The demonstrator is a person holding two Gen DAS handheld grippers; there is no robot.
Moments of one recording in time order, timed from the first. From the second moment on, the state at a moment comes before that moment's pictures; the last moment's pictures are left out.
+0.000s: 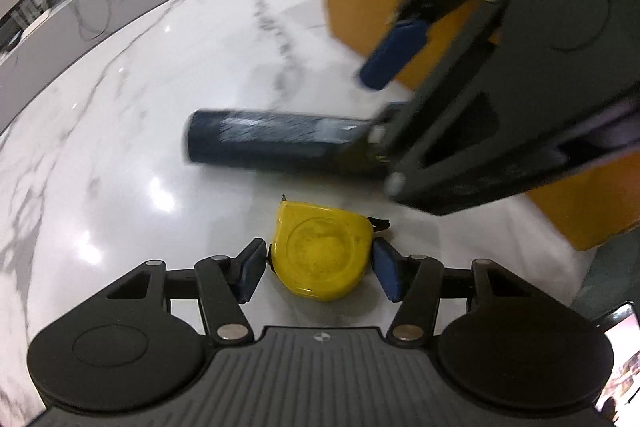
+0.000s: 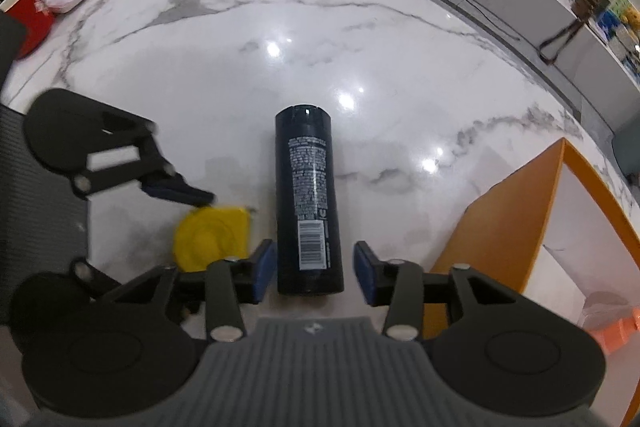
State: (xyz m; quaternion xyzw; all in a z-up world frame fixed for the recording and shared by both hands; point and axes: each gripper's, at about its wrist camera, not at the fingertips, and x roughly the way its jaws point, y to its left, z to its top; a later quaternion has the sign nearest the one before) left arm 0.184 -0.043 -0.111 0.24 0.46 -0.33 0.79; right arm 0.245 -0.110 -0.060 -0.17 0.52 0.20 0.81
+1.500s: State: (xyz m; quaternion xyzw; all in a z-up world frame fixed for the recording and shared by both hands) left arm 0.172 -0.002 -0.114 0.23 0.46 -0.30 0.80; right arm 0.227 -0.077 -0.089 -0.11 0.60 0.16 0.78
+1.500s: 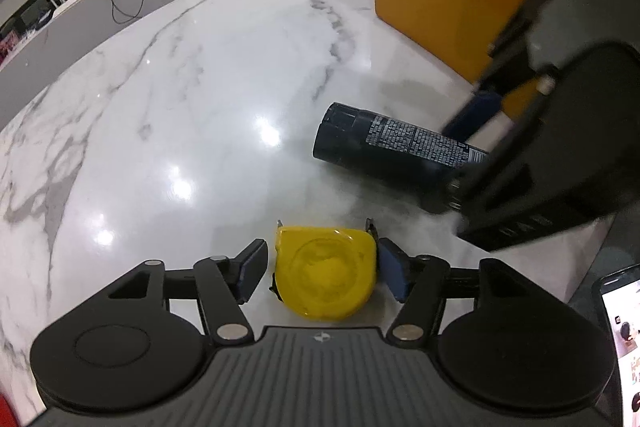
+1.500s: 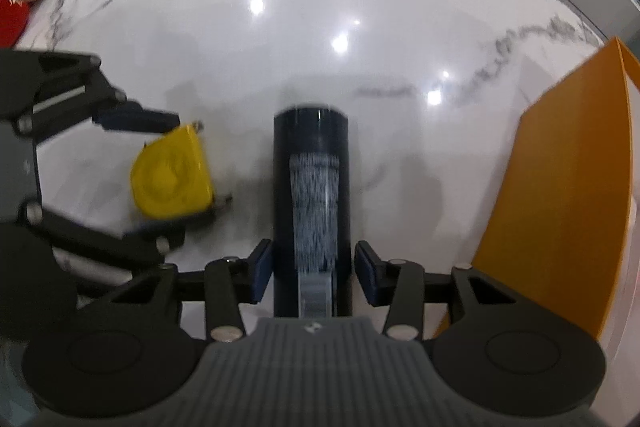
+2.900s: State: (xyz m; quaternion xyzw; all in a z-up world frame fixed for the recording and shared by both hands) left arm 0.158 0.000 -0.070 0.21 0.42 -0.31 0.82; right arm 0.202 -0.082 -0.051 -0.09 0.53 0.15 0.83
